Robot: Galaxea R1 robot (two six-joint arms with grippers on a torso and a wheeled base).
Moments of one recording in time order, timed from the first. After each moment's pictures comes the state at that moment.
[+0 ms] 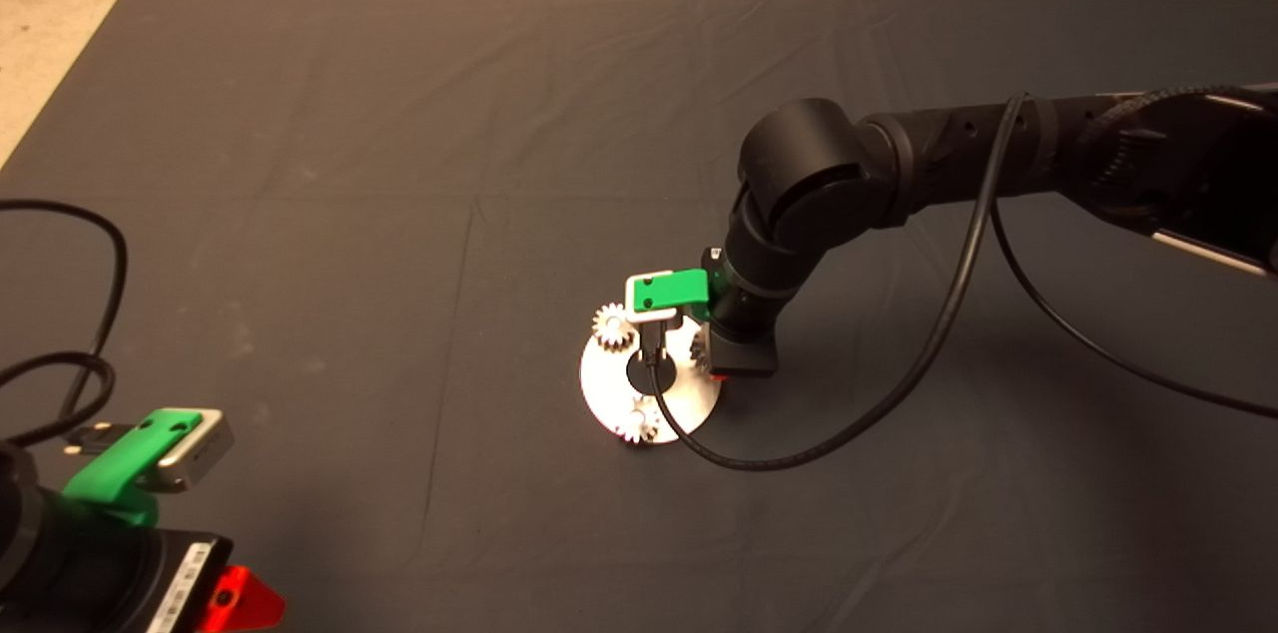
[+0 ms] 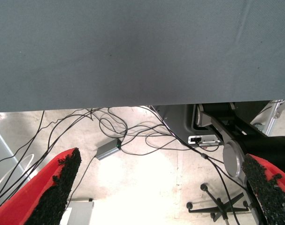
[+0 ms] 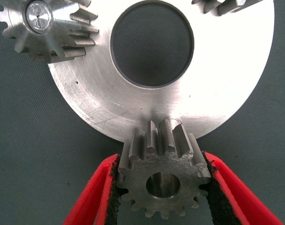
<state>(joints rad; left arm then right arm) -0.40 1.80 -0.32 0.16 1.53 -1.43 0.31 2.82 -1.11 -0.29 -1.53 0.21</state>
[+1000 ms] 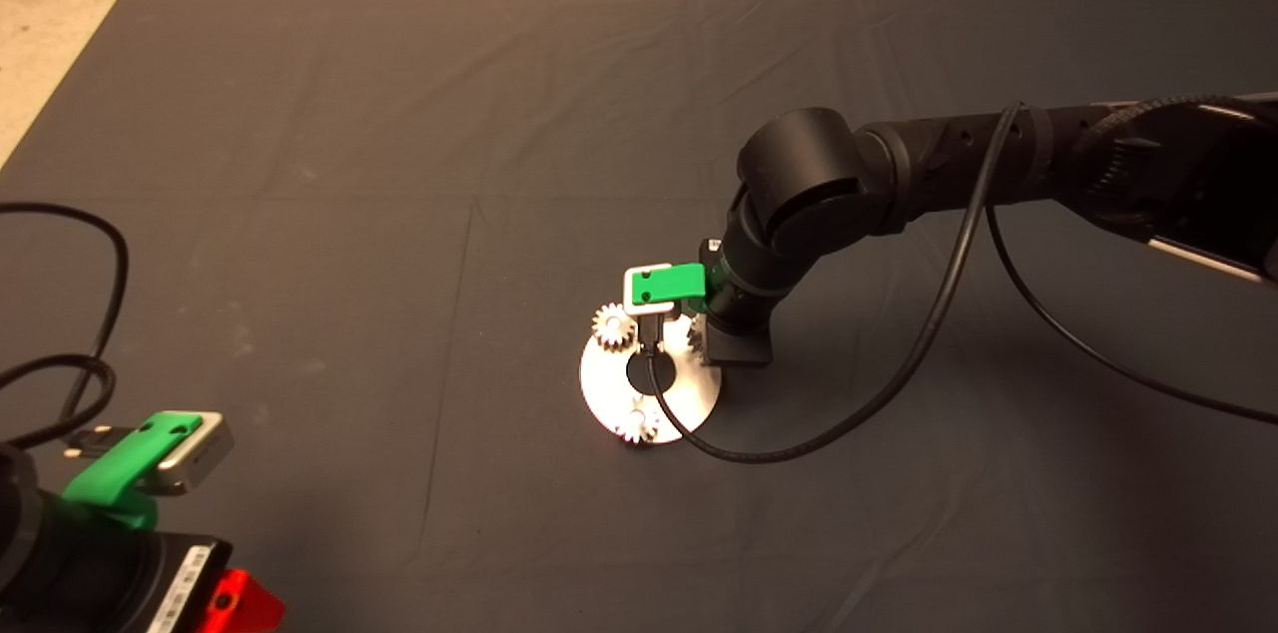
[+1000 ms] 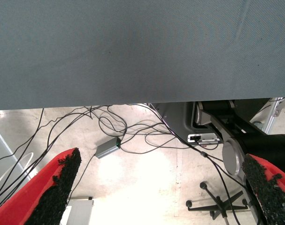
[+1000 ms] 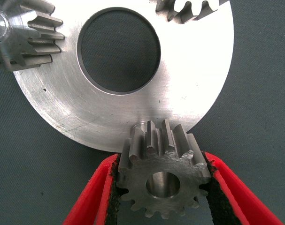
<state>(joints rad) -0.40 1.80 -0.32 0.15 1.53 -1.43 0.30 2.82 -1.11 -0.37 -1.53 0.21</state>
